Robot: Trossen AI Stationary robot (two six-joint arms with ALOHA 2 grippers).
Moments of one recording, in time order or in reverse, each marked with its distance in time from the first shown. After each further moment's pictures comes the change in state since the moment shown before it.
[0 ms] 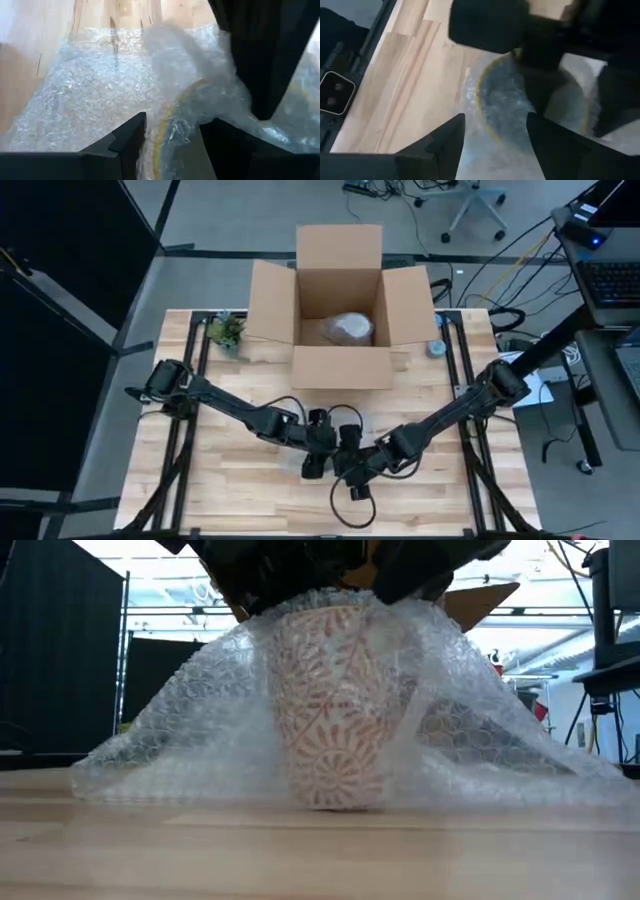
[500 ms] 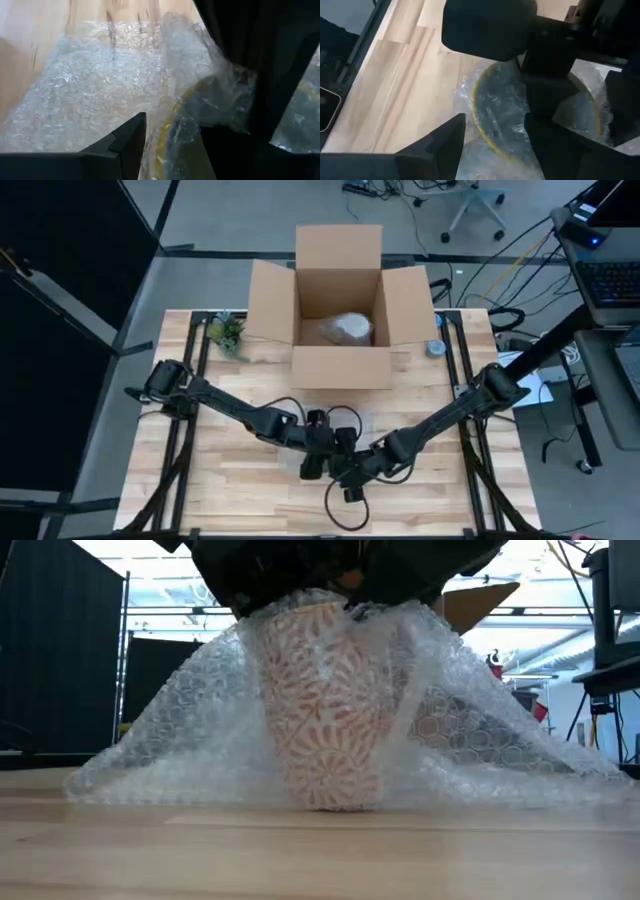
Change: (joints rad) left arm 0.002 0.000 0.011 -0.029 -0.003 -0.003; right arm -0.009 0.108 0.008 0.067 0.023 0.000
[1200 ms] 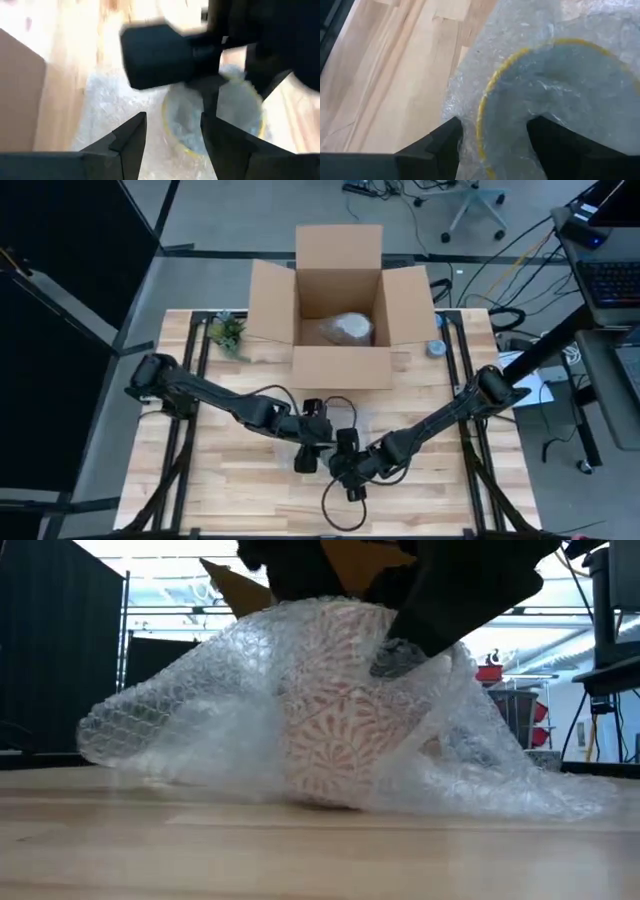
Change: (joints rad) left arm -0.003 -0.153 0.108 -0.242 -0.018 0.058; right arm 0.000 0.008 -0.005 -0.050 -0.026 -0.007
